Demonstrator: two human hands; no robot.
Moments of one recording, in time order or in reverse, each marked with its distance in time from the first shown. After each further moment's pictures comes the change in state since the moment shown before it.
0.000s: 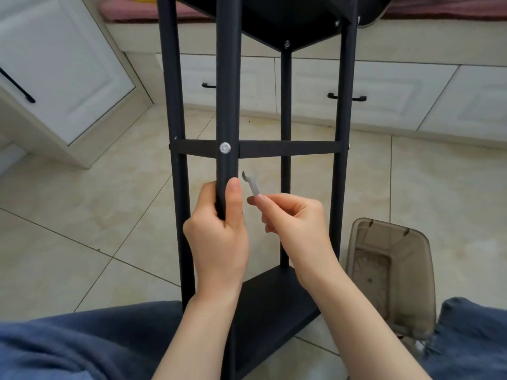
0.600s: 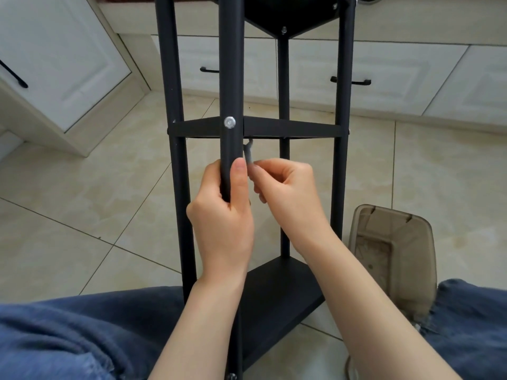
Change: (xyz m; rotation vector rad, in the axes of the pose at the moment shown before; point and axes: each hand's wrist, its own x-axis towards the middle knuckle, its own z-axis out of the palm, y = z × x) left_hand -0.002 0.001 0.003 -0.005 -0.008 0.029; right_hand 0.019 -0.011 0.012 -0.151 -0.028 -0.087
